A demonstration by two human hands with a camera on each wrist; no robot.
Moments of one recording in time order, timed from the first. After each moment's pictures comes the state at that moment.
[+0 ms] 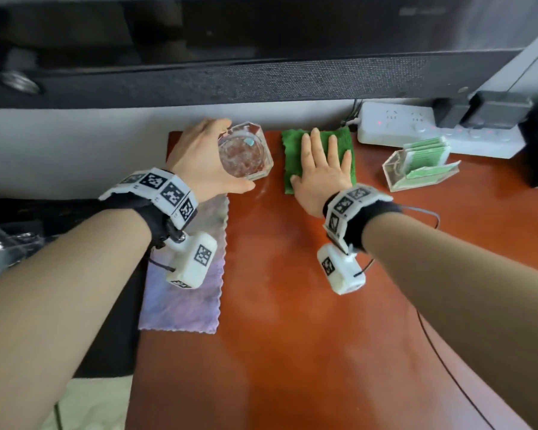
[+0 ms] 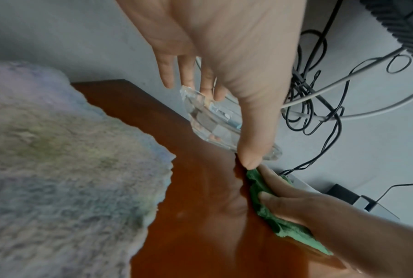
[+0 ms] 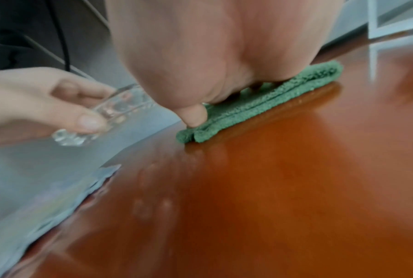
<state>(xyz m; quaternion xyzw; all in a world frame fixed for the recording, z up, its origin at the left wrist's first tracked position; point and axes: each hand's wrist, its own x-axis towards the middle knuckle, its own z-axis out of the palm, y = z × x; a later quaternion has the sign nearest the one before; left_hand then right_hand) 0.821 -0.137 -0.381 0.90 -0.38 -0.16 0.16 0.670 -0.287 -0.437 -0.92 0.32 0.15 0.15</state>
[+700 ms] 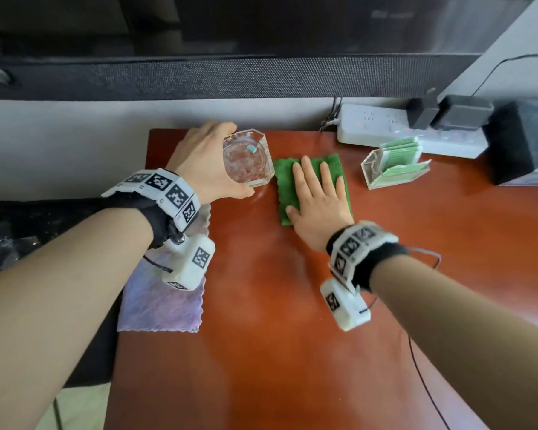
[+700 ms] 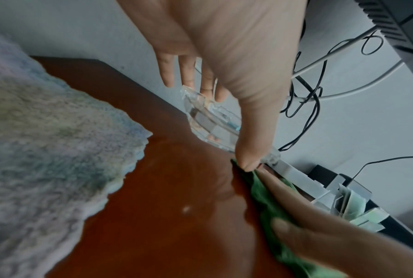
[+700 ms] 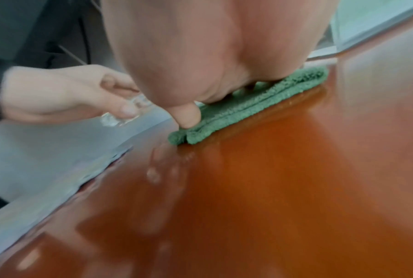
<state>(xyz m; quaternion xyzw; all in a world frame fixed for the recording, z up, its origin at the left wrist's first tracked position) 0.802 -0.152 -0.384 0.88 -0.42 -0.17 0.13 0.611 -0.268 -0.432 -0.94 0.29 0.15 0.13</state>
